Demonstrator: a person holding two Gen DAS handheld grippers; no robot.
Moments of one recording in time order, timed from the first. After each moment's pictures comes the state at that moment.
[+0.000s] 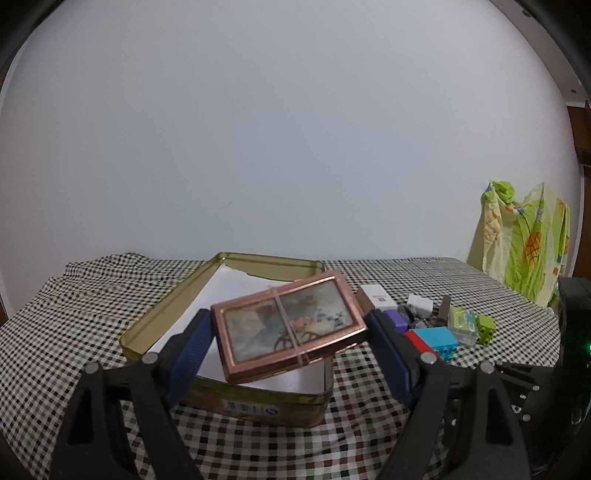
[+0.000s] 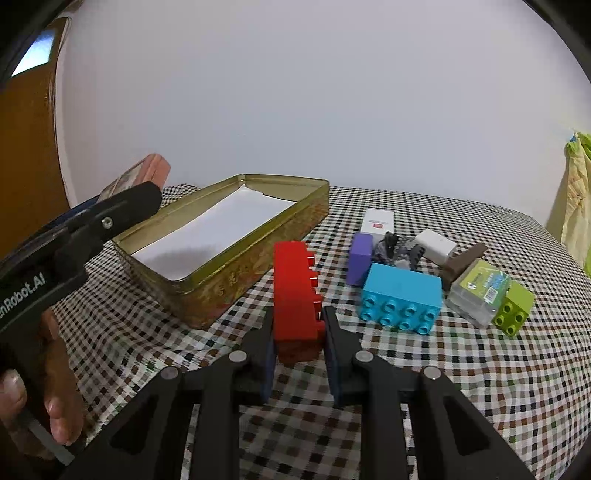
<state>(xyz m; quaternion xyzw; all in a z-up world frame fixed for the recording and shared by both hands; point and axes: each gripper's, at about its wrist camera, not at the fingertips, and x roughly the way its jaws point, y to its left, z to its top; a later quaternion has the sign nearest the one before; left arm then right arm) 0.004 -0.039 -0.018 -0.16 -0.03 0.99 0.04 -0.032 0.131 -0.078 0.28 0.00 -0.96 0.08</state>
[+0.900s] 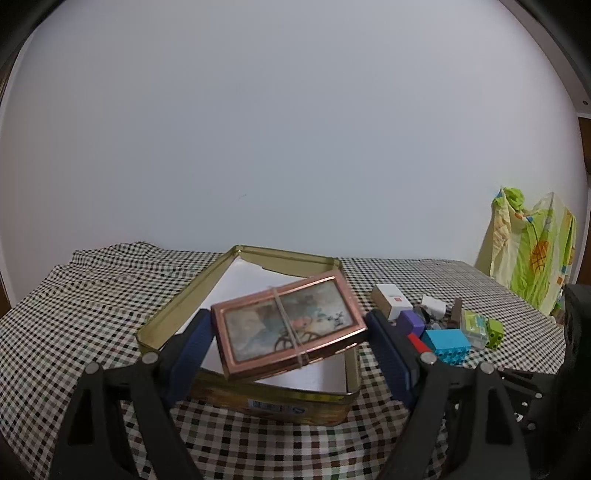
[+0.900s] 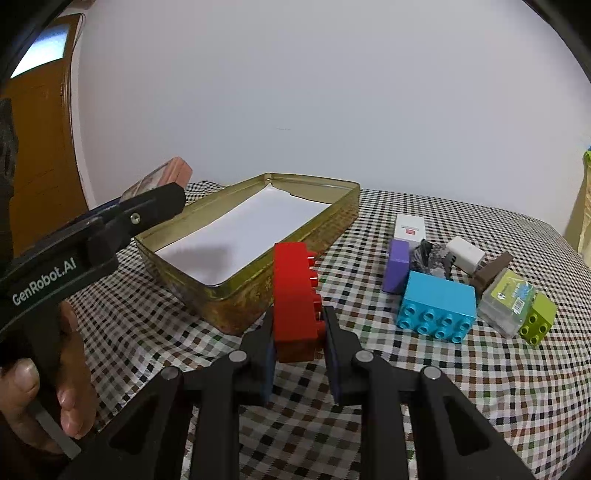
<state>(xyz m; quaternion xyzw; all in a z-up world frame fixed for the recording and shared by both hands) -0.005 -0.056 -0.020 -0.17 -0.05 0.98 0.02 -0.034 0.111 -0.076 0.28 0.01 -0.95 0.12</state>
